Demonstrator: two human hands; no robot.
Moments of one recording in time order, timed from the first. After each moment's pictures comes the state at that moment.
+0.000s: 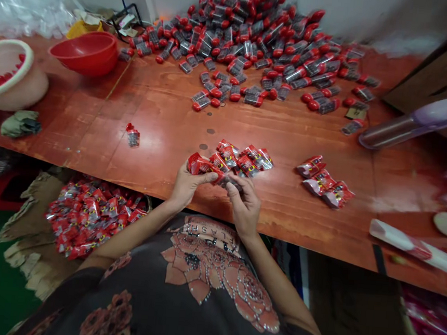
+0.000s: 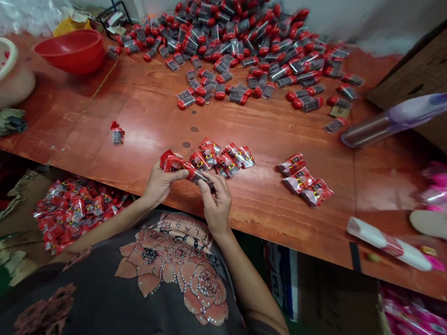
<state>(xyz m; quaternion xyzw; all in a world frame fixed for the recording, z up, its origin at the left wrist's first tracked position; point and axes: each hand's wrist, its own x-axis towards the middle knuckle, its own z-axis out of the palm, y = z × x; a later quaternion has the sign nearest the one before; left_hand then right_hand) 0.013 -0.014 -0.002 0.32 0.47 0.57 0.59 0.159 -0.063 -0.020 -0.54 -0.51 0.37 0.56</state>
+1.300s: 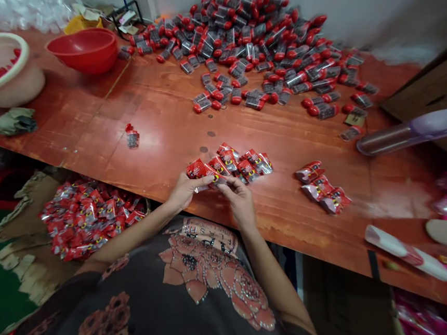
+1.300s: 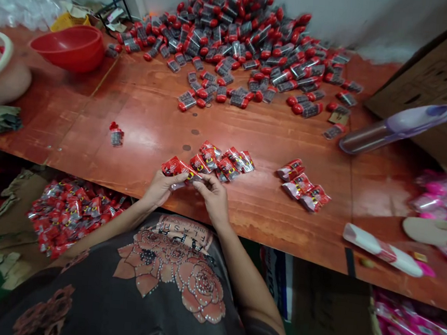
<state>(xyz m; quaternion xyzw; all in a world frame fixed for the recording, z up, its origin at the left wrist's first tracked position) 0.004 -0.013 -0.019 0.24 0.47 0.51 0.69 0.154 -0.036 -0.040 -0.52 -0.39 0.58 0.50</state>
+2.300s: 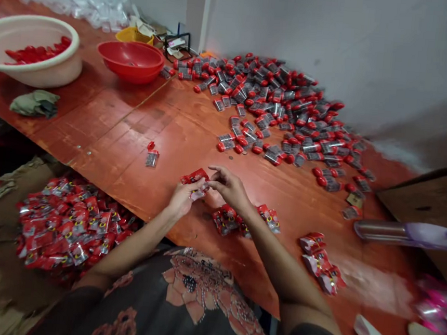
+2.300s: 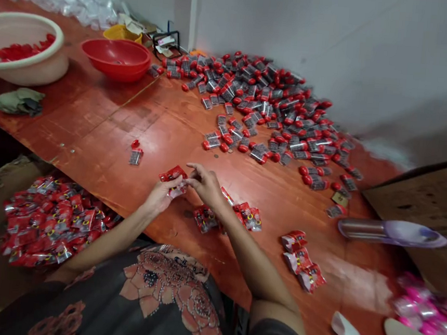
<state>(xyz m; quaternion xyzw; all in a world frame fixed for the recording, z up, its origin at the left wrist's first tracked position) -0.056 0.062 -0.027 0.03 0.43 0.63 0.64 0.085 0.122 -0.004 -0.38 -0.72 0.50 0.30</state>
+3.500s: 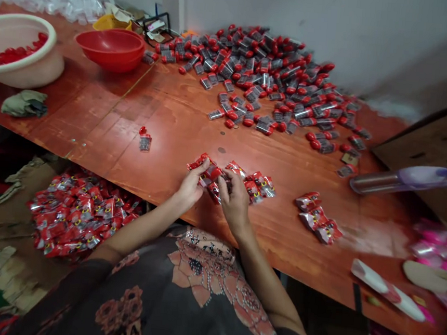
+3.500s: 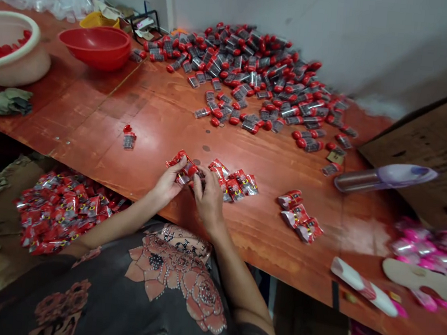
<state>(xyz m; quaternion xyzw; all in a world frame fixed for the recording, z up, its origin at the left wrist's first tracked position) -0.006 0.041 -0.017 -0.03 0.42 0.58 0.70 0.117 0.005 -0.010 -0.53 -0.67 0.29 0.43</state>
